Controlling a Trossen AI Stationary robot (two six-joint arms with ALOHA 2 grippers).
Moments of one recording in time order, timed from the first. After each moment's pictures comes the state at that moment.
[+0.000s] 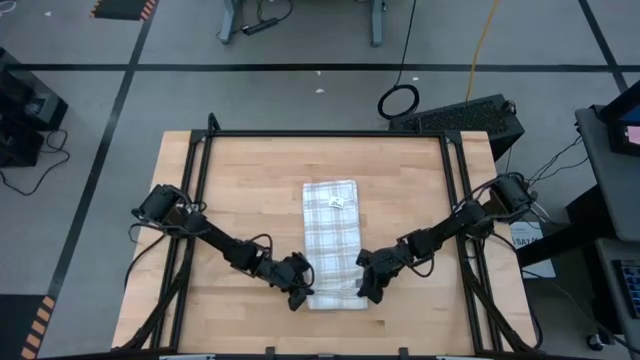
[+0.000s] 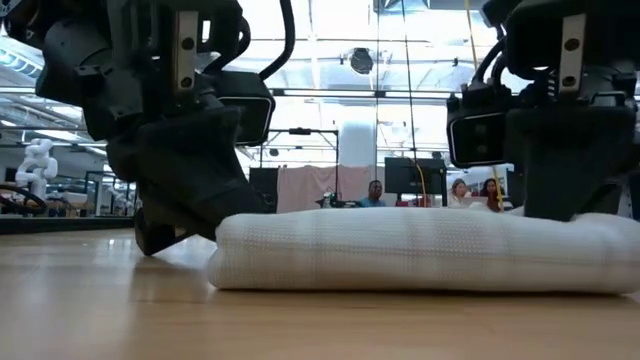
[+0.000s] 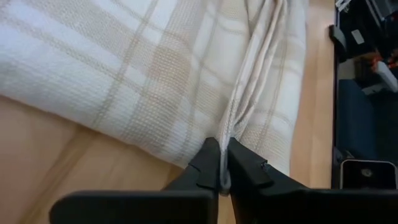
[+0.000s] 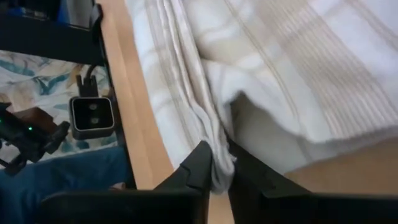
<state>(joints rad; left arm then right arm) -0.45 1.89 0.81 0.37 -0.03 -1.01 0.41 1.73 0.62 0.38 -0.25 1.15</state>
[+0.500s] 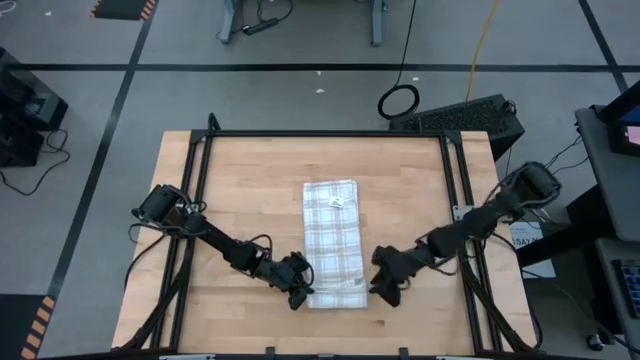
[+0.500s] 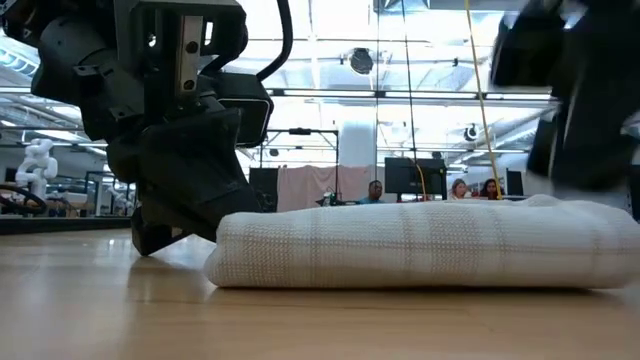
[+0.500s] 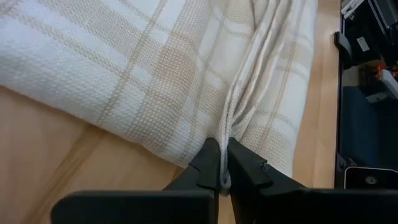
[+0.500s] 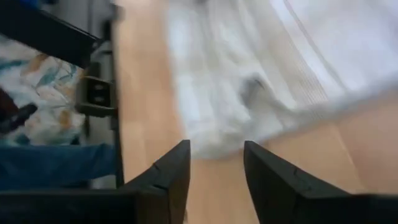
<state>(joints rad) -0.45 1.89 0.81 0.37 -0.06 -1.04 0.52 1.45 0.62 0.09 -0.01 0.98</state>
